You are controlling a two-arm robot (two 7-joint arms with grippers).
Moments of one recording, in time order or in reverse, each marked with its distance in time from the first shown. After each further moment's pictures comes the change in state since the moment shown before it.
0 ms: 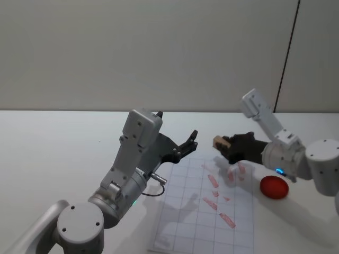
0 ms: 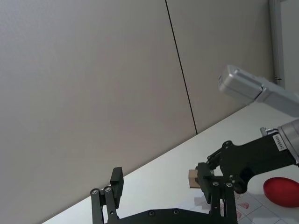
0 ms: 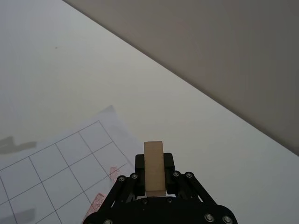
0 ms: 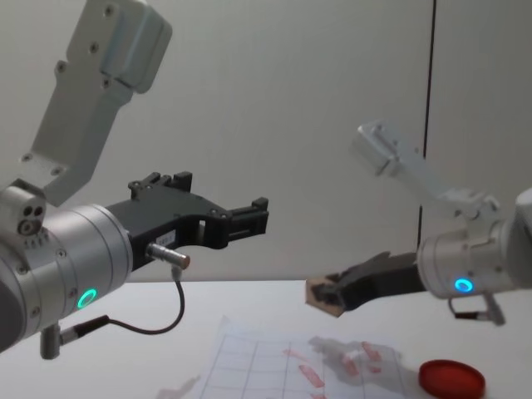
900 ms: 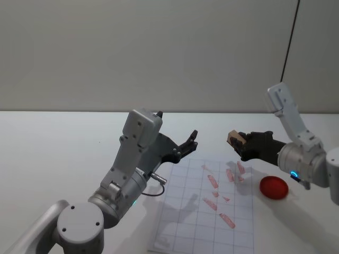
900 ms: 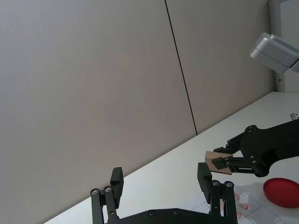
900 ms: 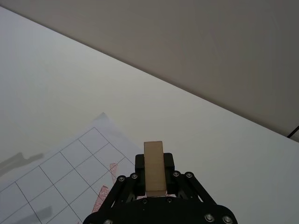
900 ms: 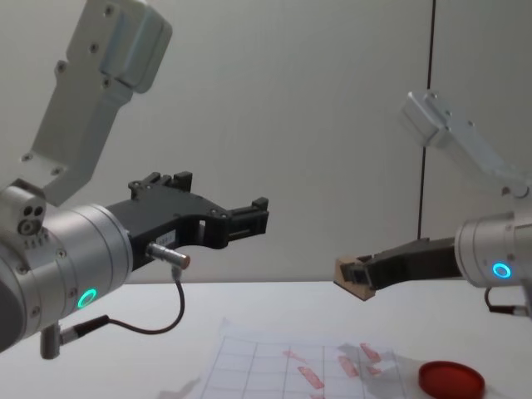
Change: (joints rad) left arm 0.000 0.000 0.000 0.000 0.000 0.000 0.000; right arm -0.154 0.080 0.040 -0.307 0.135 0.167 -0.123
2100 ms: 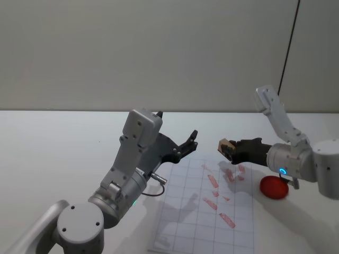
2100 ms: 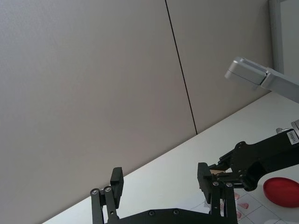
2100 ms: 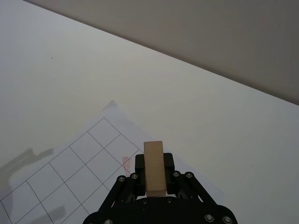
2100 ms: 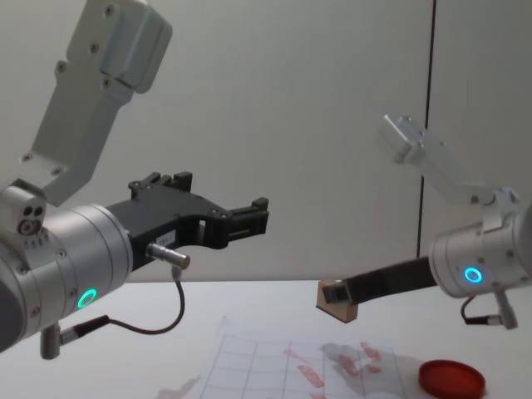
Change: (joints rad) left arm 0.000 0.000 0.000 0.000 0.000 0.000 0.000; right arm 0.080 -0.055 -0.012 0.136 0.031 0.084 0.038
